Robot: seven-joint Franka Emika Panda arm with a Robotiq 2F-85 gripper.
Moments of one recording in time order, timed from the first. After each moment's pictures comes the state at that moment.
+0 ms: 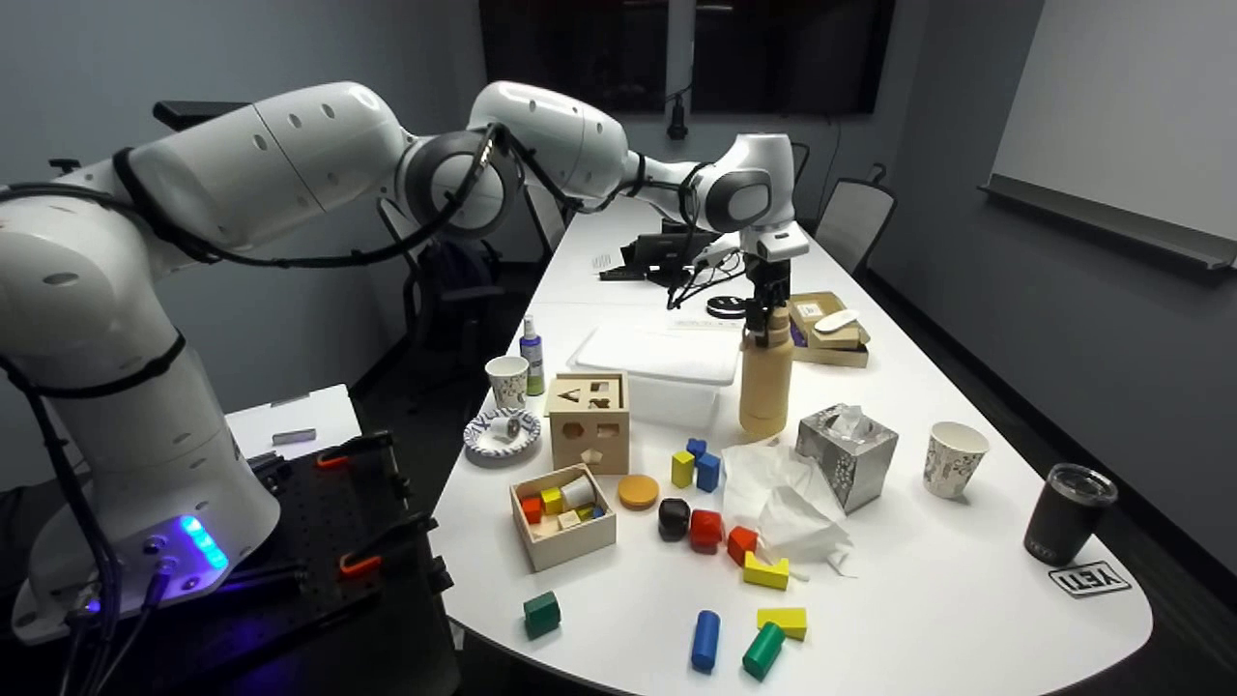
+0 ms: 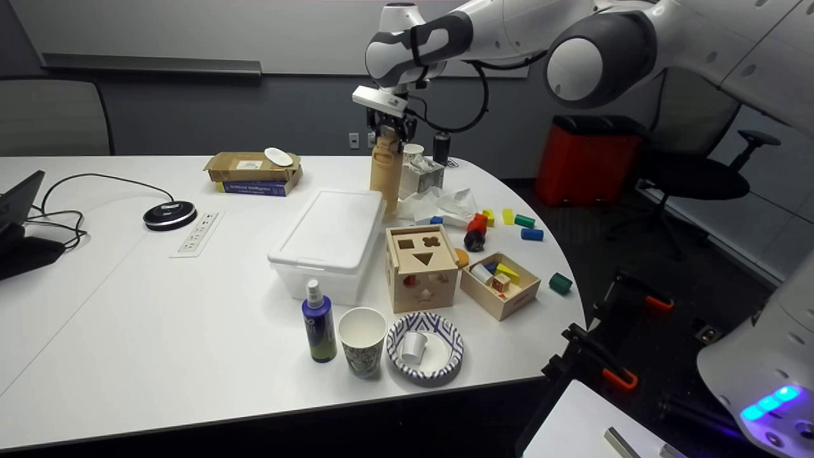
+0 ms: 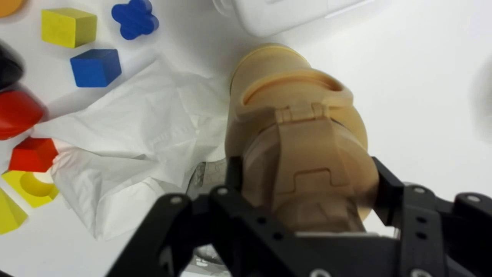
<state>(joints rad) -0.05 1.23 -0.14 -0.68 0.08 2.10 1.10</state>
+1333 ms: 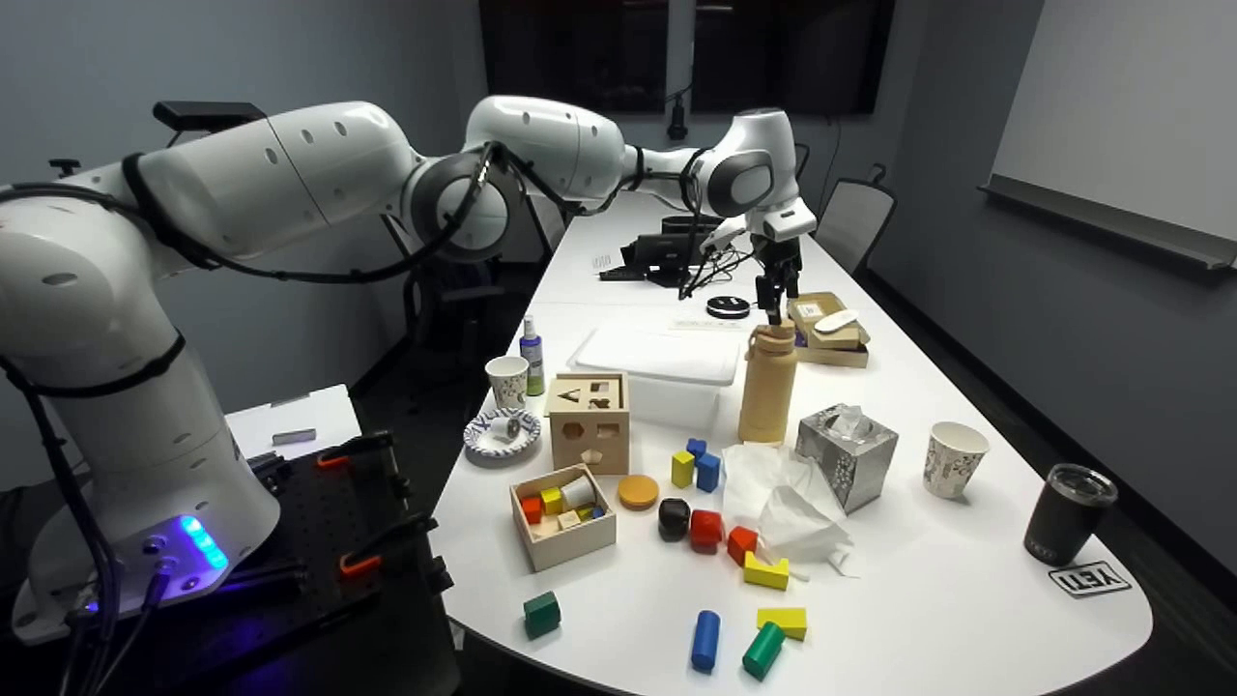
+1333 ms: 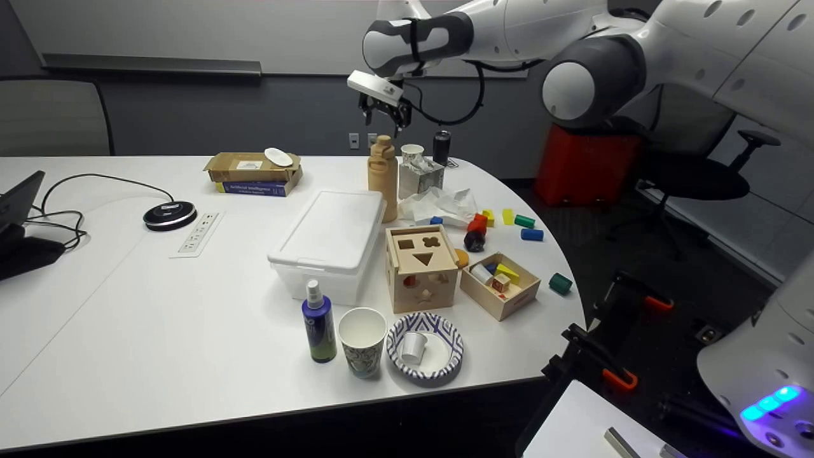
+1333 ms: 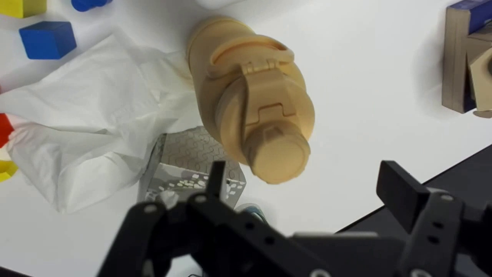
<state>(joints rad) -0.06 1.29 -0.15 -0.50 0.08 2.09 1.10</state>
